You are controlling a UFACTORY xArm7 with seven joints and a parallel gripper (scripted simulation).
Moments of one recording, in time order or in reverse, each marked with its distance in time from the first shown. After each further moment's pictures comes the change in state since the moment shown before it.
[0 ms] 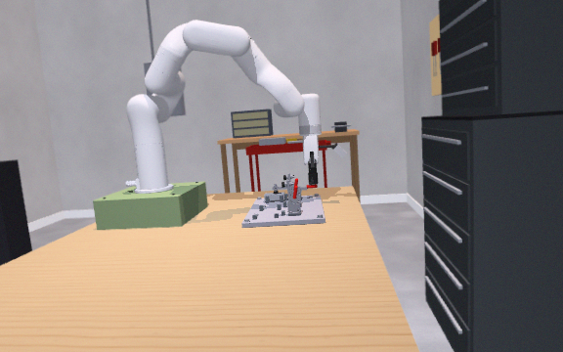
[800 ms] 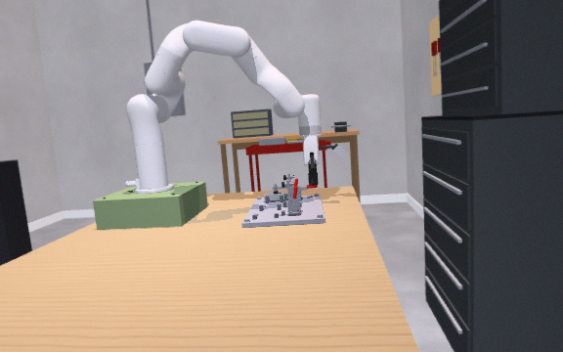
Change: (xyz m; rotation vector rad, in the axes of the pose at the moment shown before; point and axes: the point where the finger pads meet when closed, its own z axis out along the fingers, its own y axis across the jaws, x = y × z) arm 0.000 0.000 0.002 0.000 0.000 0.000
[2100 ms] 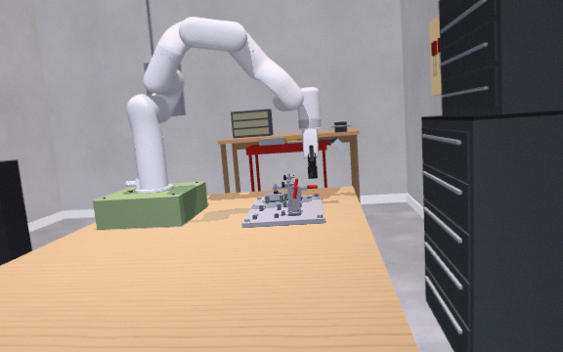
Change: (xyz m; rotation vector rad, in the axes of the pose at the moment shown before) arm 0.000 0.000 -0.023 0.000 -0.001 0.000
